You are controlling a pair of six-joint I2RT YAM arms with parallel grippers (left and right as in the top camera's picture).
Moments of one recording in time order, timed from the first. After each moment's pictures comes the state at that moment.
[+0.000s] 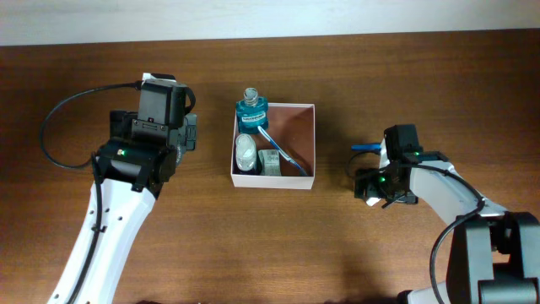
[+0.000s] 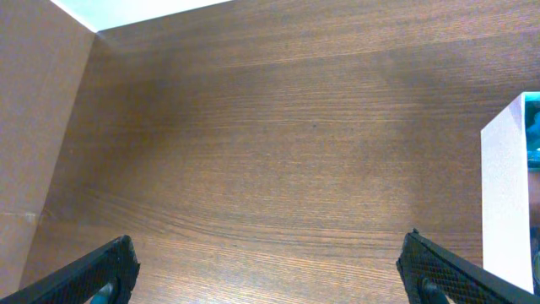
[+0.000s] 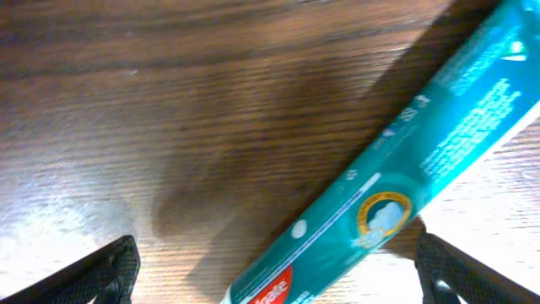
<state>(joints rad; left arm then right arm) -0.26 1.37 1.34 -0.86 -0.51 -0.06 0.01 1.65 0.85 -0.63 -0.04 0.18</state>
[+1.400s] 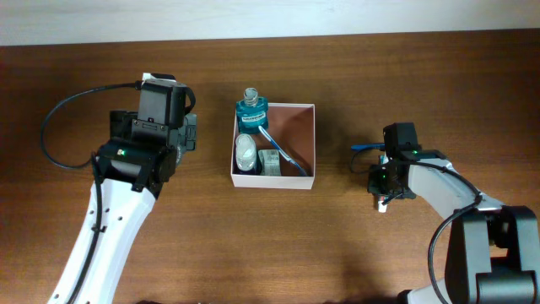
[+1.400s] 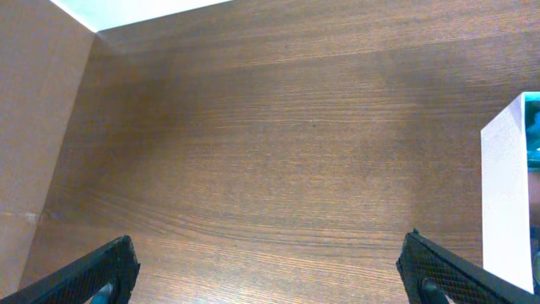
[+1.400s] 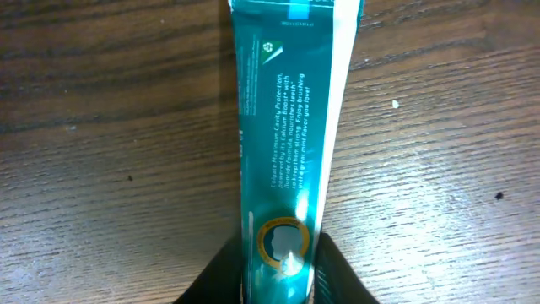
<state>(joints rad) -0.26 1.37 1.34 -0.86 -0.51 -0.06 0.01 1.68 0.86 -0.59 0.06 0.21</state>
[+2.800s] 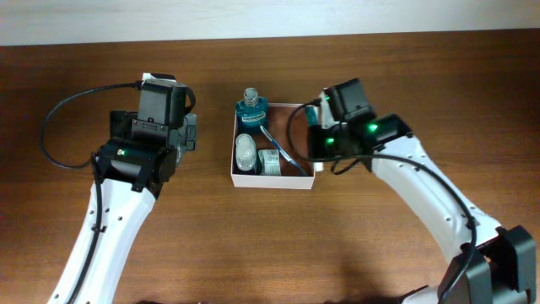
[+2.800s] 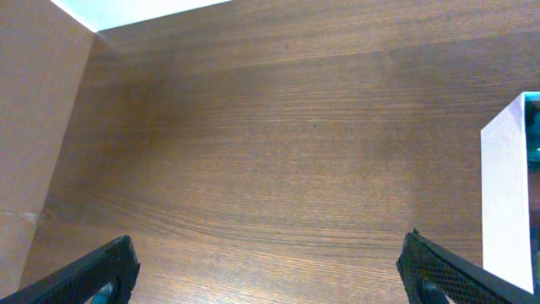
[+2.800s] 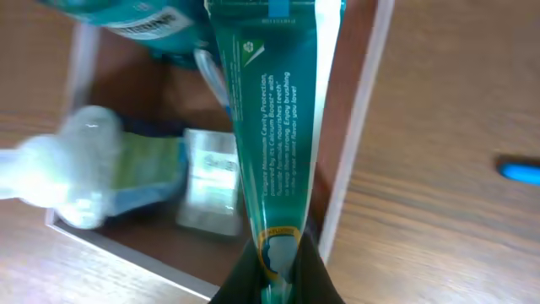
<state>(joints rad) -0.26 1.37 1.34 -0.86 -0.51 -0.06 0.39 1.62 1.29 -0.73 -0.16 0.33</state>
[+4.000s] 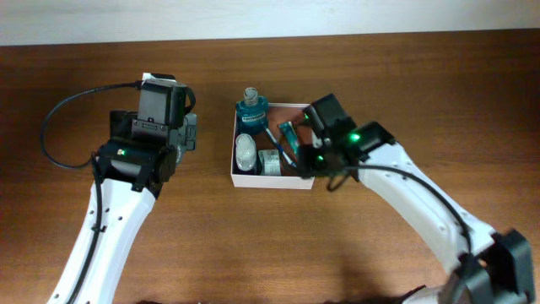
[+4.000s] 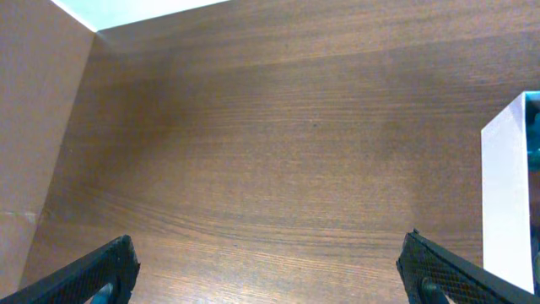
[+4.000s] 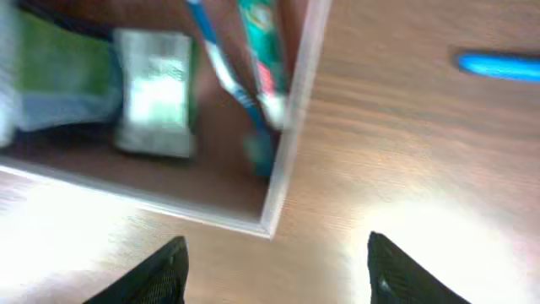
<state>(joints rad) -0.26 1.37 1.34 -0.86 -0.51 -0.06 0.48 1.61 1.29 -0.94 -0.02 0.38</state>
